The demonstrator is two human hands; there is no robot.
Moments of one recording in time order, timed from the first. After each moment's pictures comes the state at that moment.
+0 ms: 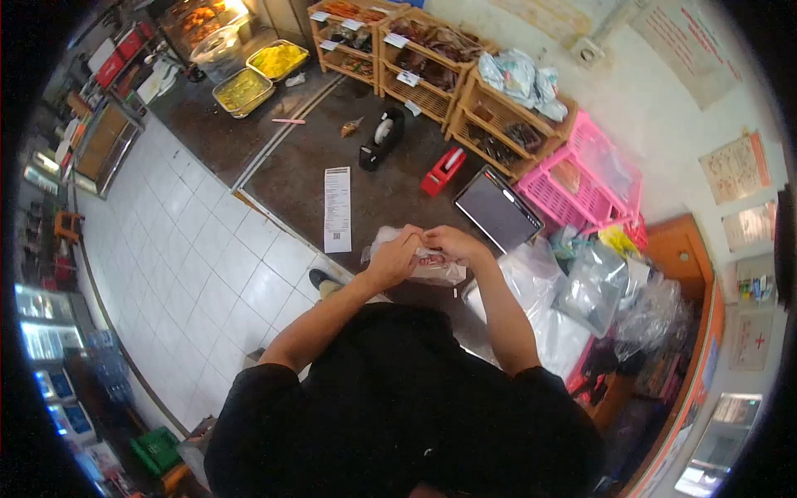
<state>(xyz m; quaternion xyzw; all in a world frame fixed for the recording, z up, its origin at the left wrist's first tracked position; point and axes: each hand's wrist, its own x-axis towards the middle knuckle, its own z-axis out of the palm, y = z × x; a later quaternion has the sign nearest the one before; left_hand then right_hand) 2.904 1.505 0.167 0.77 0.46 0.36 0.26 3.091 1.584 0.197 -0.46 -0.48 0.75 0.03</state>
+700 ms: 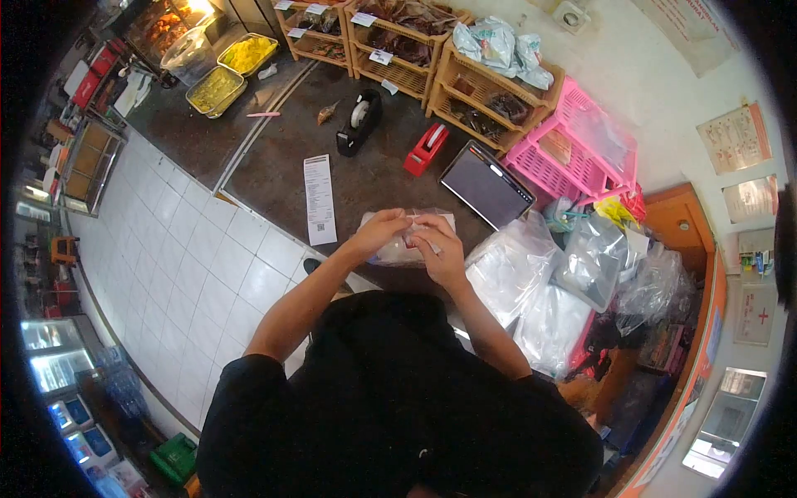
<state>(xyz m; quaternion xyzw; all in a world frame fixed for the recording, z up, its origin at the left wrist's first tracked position) 2.903 1.548 0.149 0.46 0.41 0.35 0.71 3.096 1.511 0.184 -0.38 -0.74 0.33 0.45</state>
